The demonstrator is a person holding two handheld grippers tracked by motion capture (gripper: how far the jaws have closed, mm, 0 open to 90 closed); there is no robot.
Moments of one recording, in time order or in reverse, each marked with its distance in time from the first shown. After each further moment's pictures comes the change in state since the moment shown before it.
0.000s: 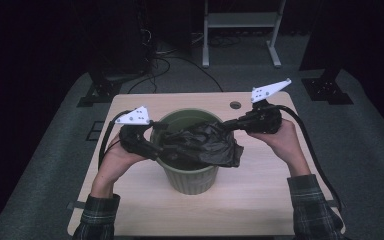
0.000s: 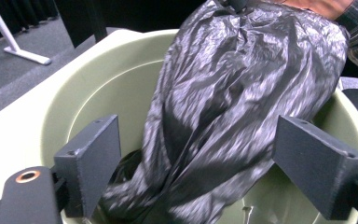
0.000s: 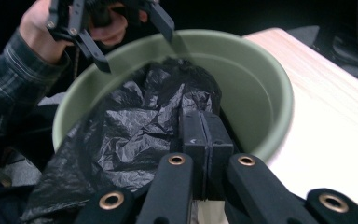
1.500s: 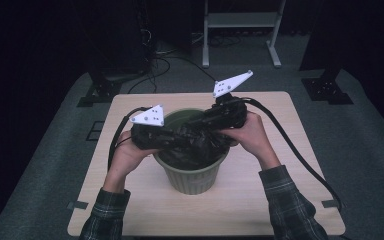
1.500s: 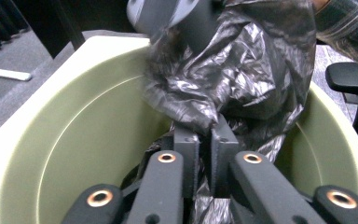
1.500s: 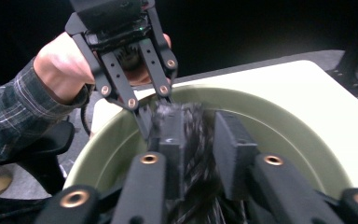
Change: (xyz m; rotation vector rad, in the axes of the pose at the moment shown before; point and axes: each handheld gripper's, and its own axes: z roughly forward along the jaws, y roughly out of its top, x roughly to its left) left arm -0.005 0.019 0.018 0.054 -0.066 0.141; right arm 0.024 0.054 0.055 -0.008 0.058 -0.096
